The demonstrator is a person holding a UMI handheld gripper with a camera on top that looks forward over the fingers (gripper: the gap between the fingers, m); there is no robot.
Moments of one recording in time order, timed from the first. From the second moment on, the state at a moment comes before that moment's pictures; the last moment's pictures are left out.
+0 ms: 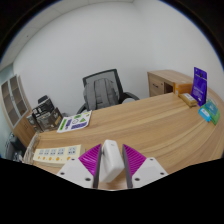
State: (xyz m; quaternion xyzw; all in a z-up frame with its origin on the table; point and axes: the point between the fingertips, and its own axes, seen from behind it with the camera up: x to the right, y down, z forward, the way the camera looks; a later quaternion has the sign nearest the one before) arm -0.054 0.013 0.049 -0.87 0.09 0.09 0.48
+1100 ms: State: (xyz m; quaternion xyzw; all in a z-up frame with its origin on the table) arm -0.132 -0.360 0.244 -0.87 0.00 -0.08 0.49
